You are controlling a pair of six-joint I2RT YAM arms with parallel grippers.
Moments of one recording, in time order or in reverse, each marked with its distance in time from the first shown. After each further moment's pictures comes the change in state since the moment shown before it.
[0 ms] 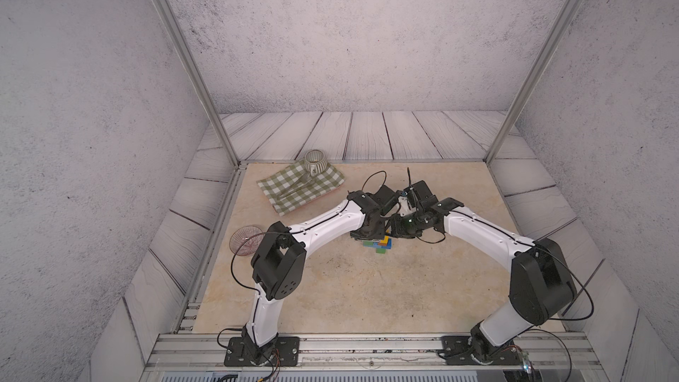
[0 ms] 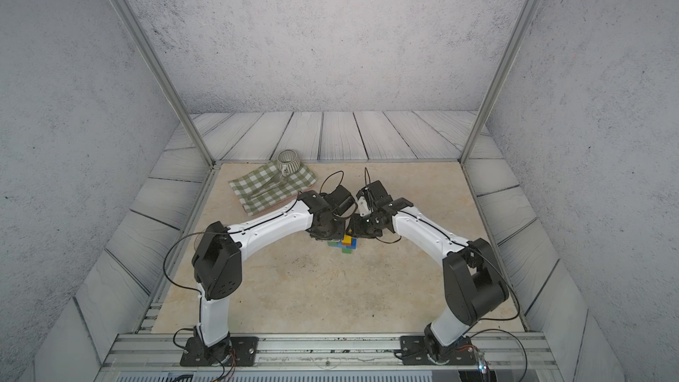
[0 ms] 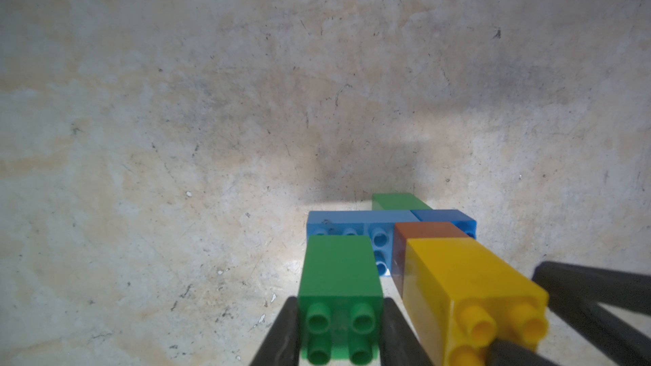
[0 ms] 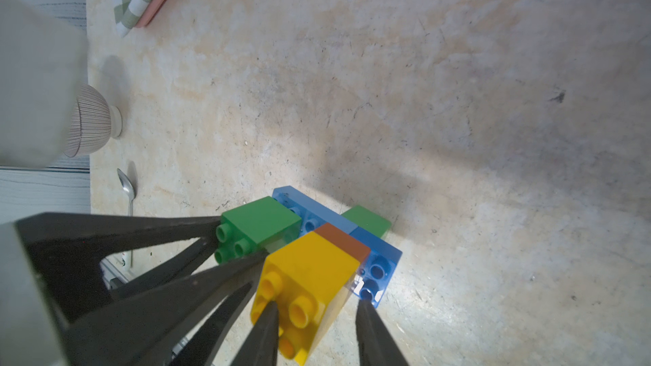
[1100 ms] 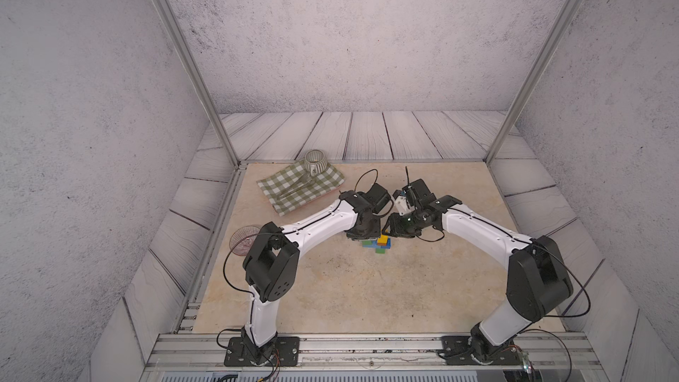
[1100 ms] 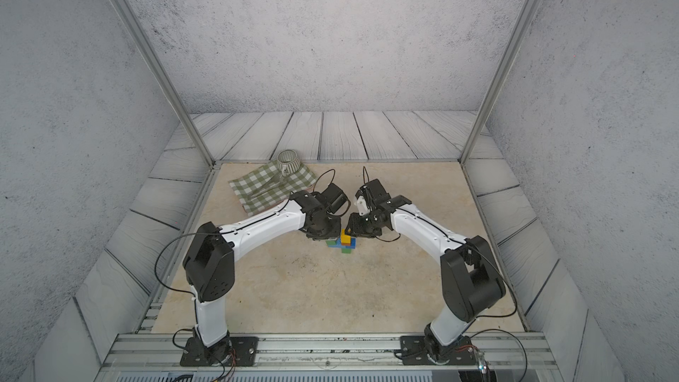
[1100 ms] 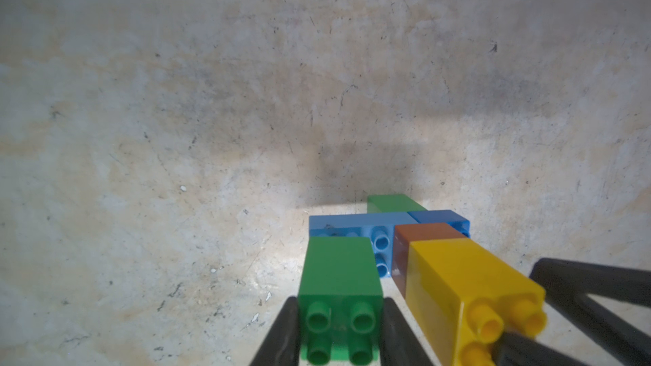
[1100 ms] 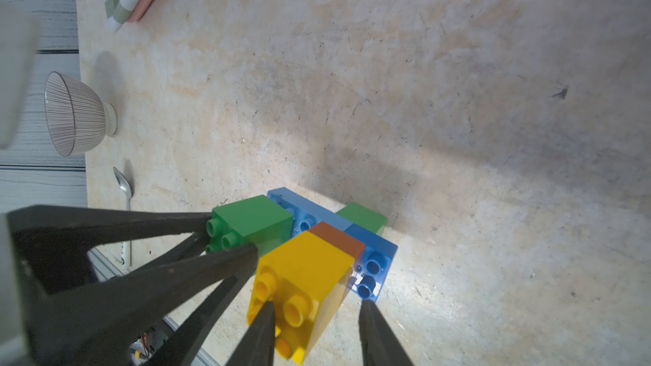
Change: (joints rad) left arm 0.036 -0.041 -0.059 0.050 0.062 -0.021; right arm 0.000 0.021 0.032 -0.035 -0.001 0.000
